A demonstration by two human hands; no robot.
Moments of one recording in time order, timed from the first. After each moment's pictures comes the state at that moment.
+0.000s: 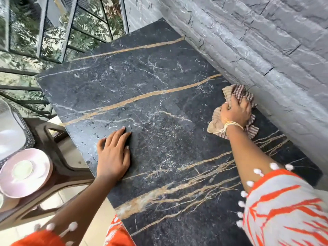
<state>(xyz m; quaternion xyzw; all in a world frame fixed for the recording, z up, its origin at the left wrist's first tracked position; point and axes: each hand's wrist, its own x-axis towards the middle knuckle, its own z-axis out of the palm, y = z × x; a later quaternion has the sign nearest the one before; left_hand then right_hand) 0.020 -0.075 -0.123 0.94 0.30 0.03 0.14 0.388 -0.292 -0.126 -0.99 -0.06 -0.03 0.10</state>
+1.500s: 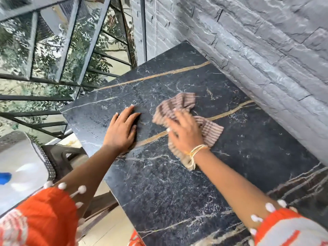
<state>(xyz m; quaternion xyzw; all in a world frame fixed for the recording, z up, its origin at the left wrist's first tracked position) 0.104 0.144 -0.134 0.97 0.20 0.02 0.15 0.265 -0.062 -0.120 -0.87 -0.48 0.02 0.07</state>
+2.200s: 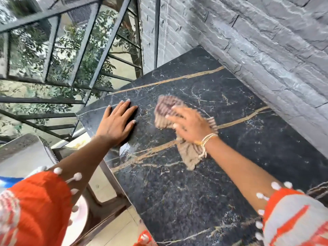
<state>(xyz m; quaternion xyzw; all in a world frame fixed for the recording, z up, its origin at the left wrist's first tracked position) 0.089 0.228 -0.131 0.98 0.19 -0.01 0.07 0.291 -0.007 -0.123 -0.80 -0.59 0.05 0.06</state>
